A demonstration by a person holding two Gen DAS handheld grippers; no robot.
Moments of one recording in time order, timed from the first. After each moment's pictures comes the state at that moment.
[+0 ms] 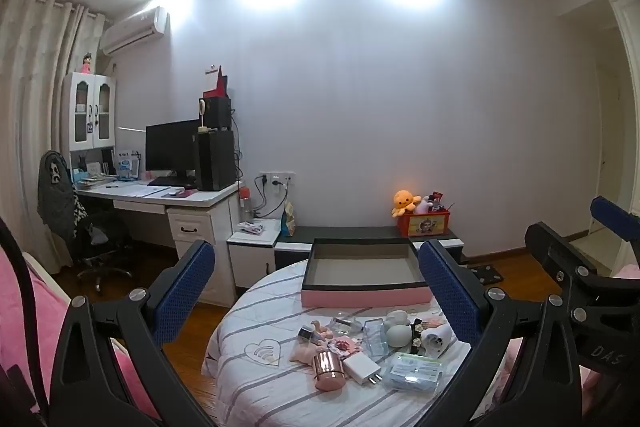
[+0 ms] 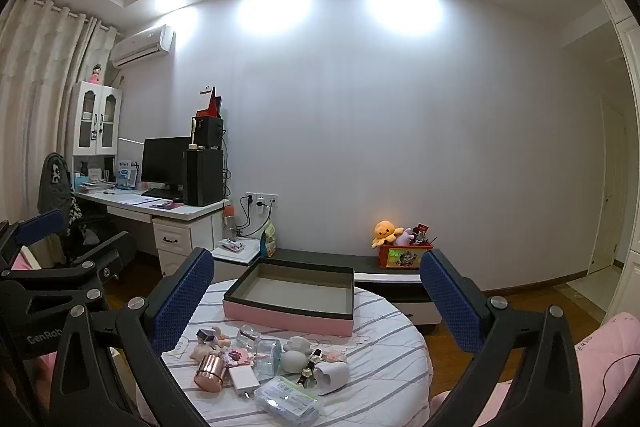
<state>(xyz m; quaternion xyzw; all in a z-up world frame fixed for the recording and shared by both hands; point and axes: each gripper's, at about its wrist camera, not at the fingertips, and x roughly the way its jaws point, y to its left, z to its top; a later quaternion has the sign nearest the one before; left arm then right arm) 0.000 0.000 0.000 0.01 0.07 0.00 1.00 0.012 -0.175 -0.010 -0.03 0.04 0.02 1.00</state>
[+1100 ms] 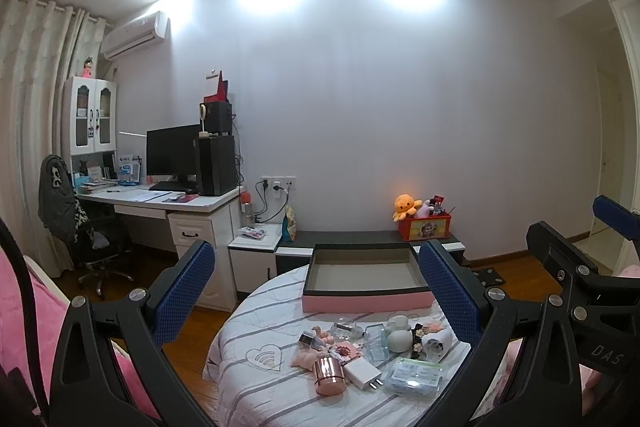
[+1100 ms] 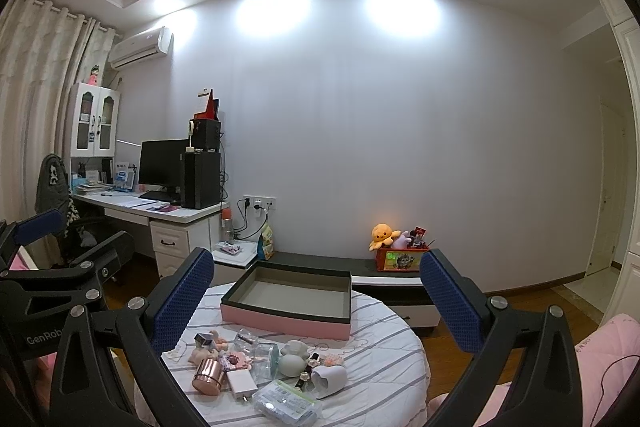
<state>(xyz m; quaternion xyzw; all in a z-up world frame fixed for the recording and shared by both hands) 0.000 -0.005 0.007 0.01 0.07 0.00 1.00 0.010 -0.175 -0.005 -0.02 0.03 0.01 1.00</state>
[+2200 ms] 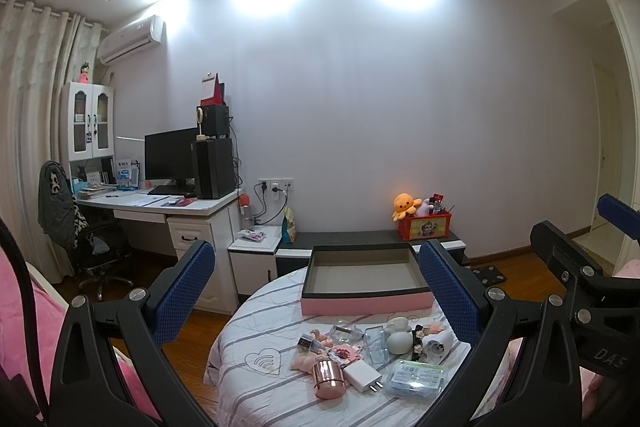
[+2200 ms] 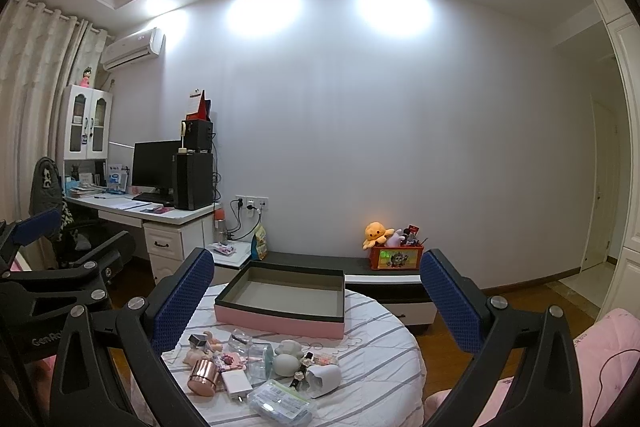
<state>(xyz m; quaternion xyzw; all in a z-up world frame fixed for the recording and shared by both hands) 0.005 -0.010 0.004 0.02 0.06 0.00 1.00 0.012 -0.178 -0.005 -0.02 0.03 0.00 1.00</state>
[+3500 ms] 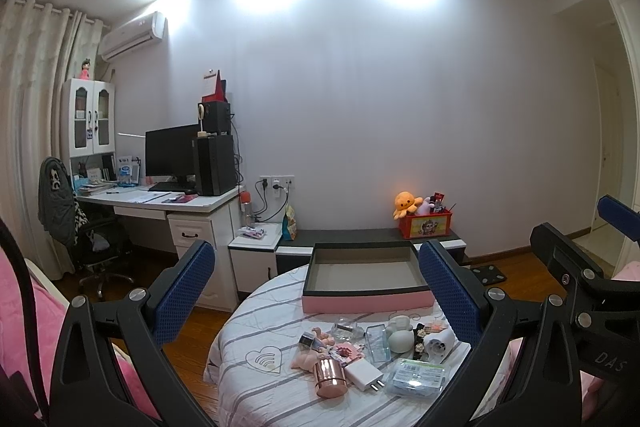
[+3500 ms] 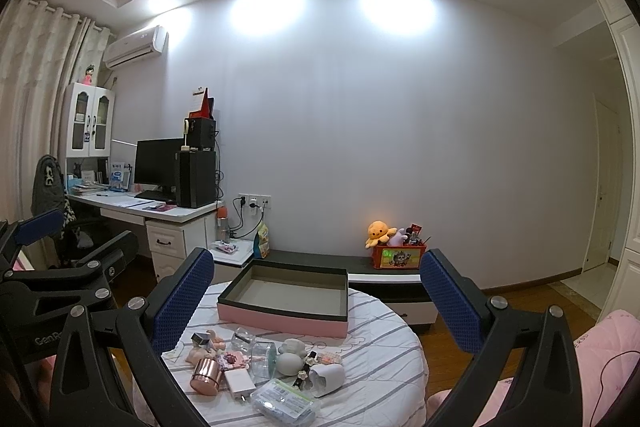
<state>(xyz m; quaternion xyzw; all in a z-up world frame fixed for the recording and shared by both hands) 0.010 -0.007 -0.003 0.02 0.07 0.00 1.00 0.013 -0.174 -0.007 -0.02 0.04 0.00 1.00</state>
